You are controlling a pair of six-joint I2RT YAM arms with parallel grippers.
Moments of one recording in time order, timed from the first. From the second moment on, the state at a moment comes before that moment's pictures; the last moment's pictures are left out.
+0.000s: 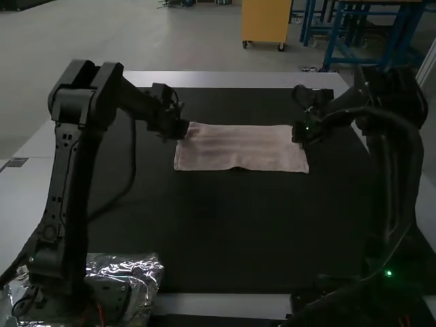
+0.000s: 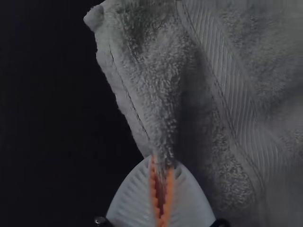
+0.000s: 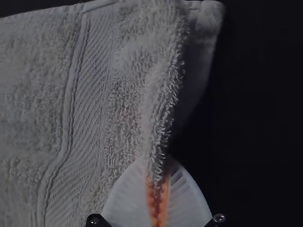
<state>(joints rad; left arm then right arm) -0.14 2.30 1.57 -0.08 0.18 0.08 0.05 2.35 1.56 -0.06 -0.24 -0.01</state>
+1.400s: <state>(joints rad) -0.13 1.86 1.05 0.05 0.21 0.08 0.00 1.96 1.14 -0.10 -0.42 -0.03</state>
